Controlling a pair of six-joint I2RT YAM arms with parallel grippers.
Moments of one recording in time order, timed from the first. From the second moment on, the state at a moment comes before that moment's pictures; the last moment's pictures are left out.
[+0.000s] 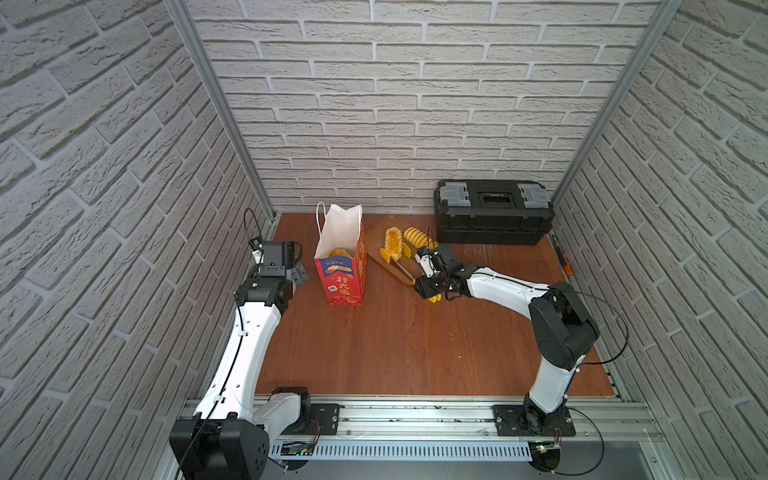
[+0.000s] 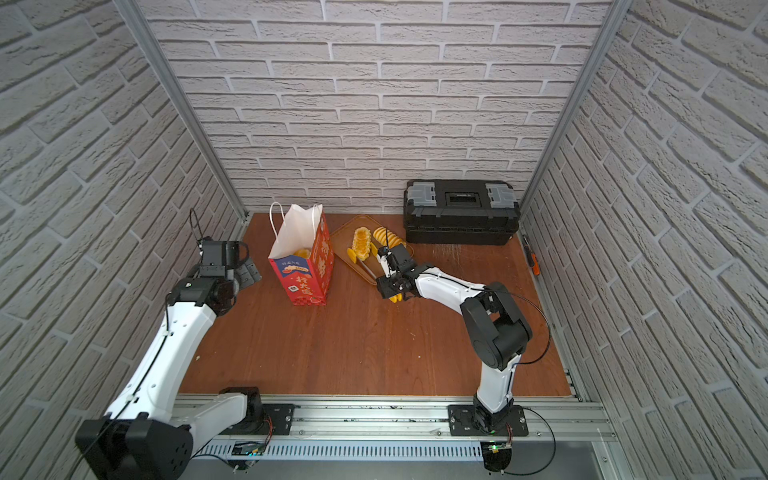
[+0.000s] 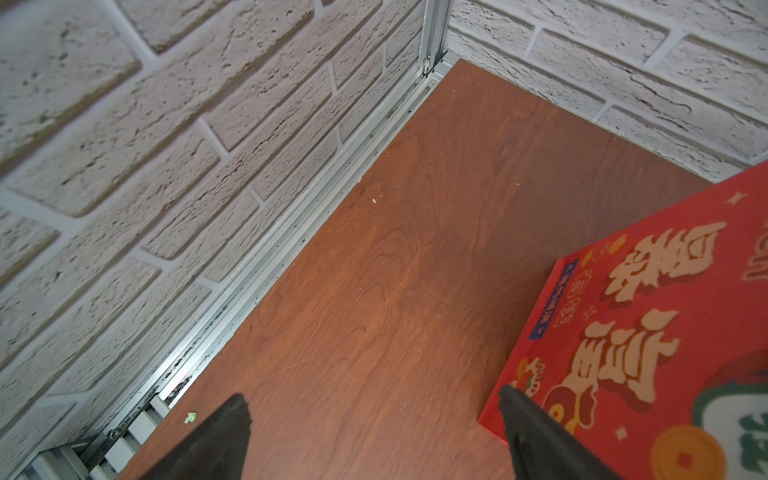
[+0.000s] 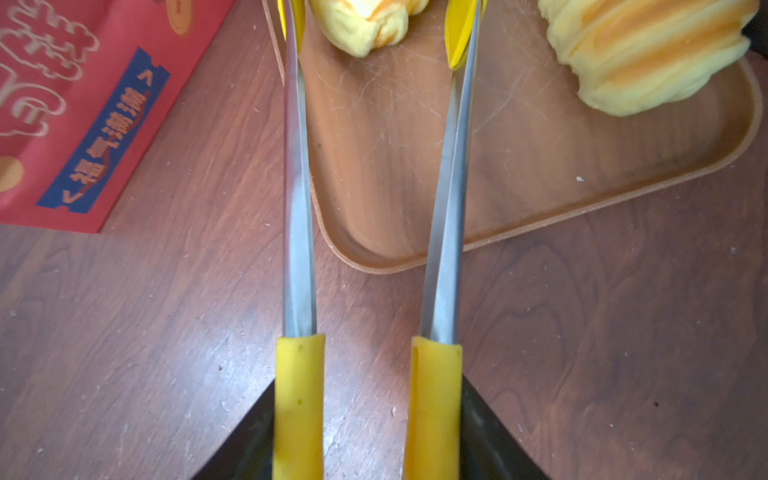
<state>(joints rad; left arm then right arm) -0.02 1.09 1.06 -0.81 -0.44 -0.47 0.53 1.83 1.22 -0.37 -0.05 0.12</state>
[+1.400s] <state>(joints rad) -0.02 1.07 1.06 -0.80 -0.44 -0.47 0.58 1.38 1.22 -0.47 0.13 0.09</state>
